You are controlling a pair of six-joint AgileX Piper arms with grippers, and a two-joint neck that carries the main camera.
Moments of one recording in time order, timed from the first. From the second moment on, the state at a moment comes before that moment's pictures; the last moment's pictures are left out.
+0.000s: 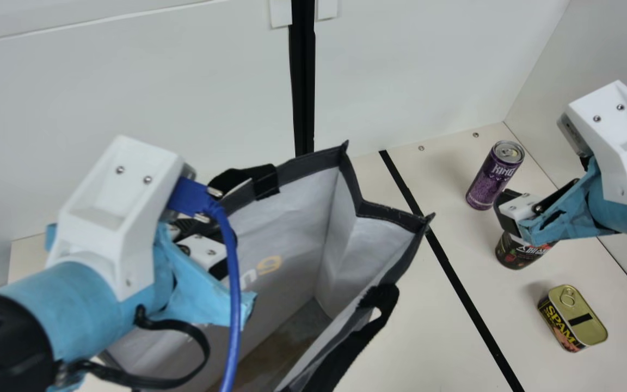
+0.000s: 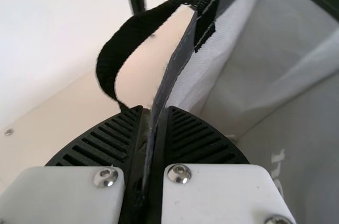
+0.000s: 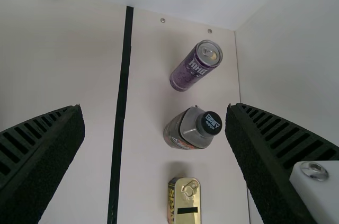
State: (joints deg) left arm -50.0 91.1 -113.8 8.4 70.0 -8.7; right arm -25.1 65.8 -88.1 5.3 69.9 -32.4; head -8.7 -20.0
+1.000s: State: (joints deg) left arm -43.5 83.0 -100.1 43.6 69.9 -33.1; right arm -25.1 65.8 -88.1 5.3 69.9 -32.4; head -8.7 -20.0
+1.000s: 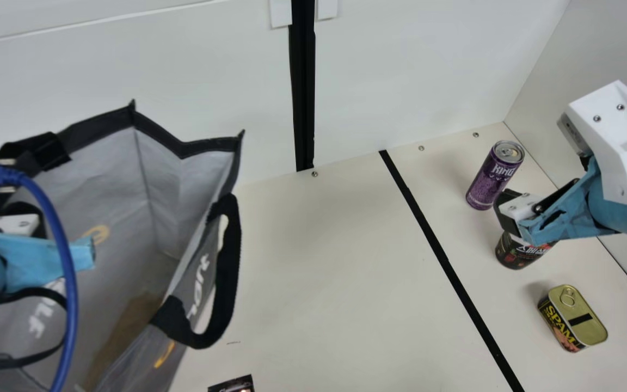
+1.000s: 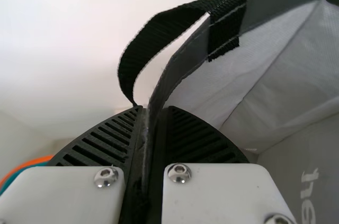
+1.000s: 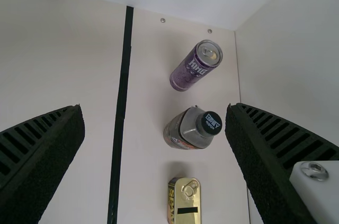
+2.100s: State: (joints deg) left arm -51.2 79.5 -80.2 62.9 69.8 -47.7; right arm -25.1 65.8 -88.1 5.3 69.9 -32.4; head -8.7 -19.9
